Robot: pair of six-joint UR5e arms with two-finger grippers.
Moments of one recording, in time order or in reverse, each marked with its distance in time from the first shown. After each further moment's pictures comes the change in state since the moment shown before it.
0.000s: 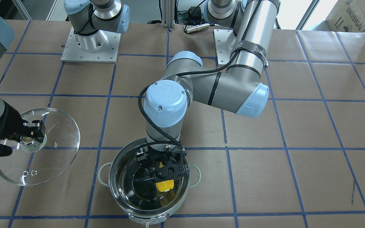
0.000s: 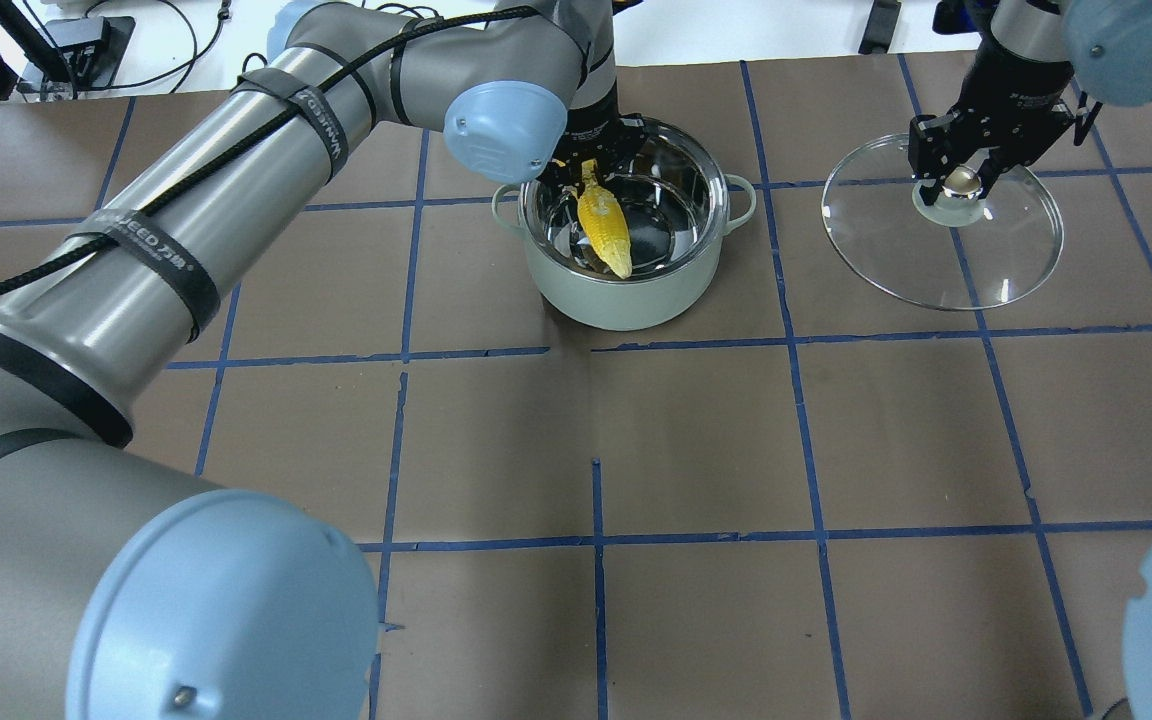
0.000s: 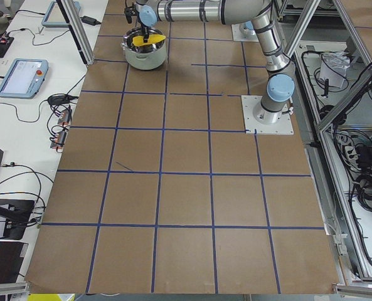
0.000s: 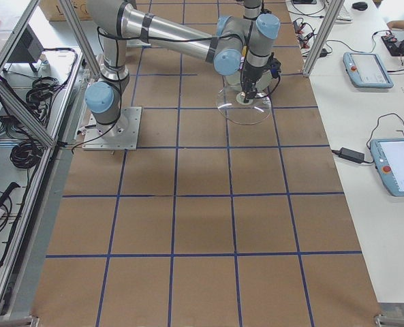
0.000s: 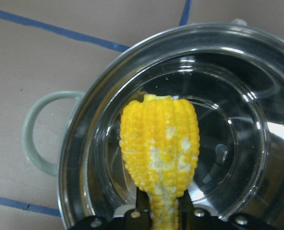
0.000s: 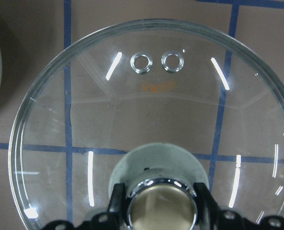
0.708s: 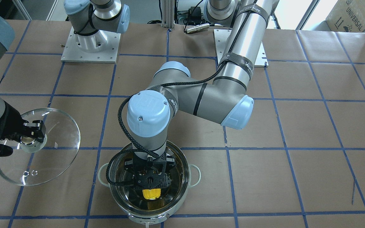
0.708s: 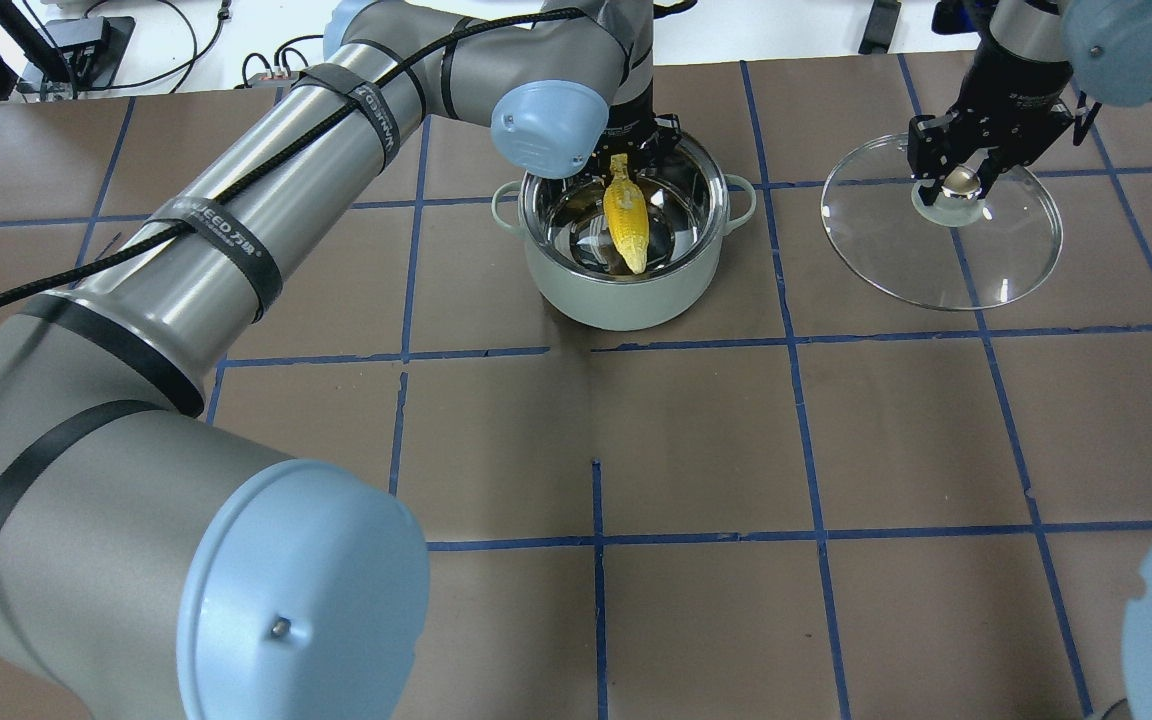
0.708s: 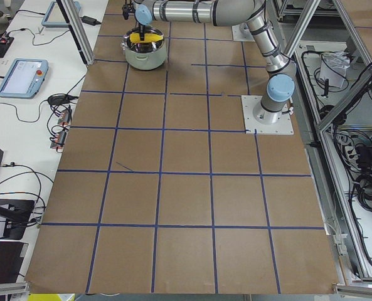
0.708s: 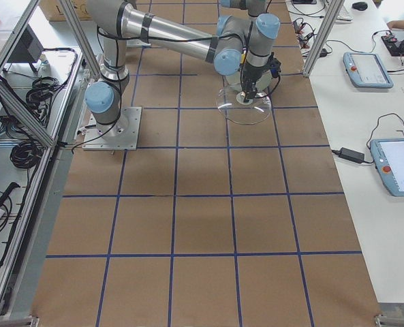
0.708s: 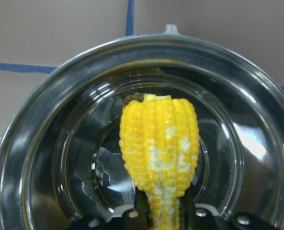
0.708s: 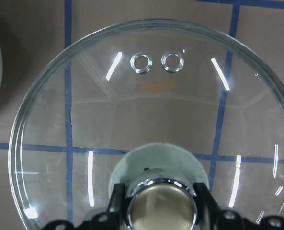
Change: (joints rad) left arm -0.025 -0.059 0.072 -0.003 0.008 0.117; right arm 0.001 -0.001 0.000 0.000 0.000 0.000
